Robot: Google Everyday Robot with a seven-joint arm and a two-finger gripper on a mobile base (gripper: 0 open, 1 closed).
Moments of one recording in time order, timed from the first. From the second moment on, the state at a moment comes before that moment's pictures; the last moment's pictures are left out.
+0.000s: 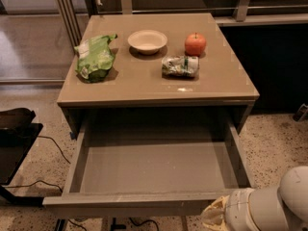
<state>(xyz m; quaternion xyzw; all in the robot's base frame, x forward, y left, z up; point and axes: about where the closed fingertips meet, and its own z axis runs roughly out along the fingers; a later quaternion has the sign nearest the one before) 0.296 -0.140 0.663 -0.57 0.77 0.16 0.22</state>
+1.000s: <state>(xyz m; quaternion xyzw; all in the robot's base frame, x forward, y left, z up) 0.320 -0.137 0.666 -0.58 0.76 0.17 0.24</state>
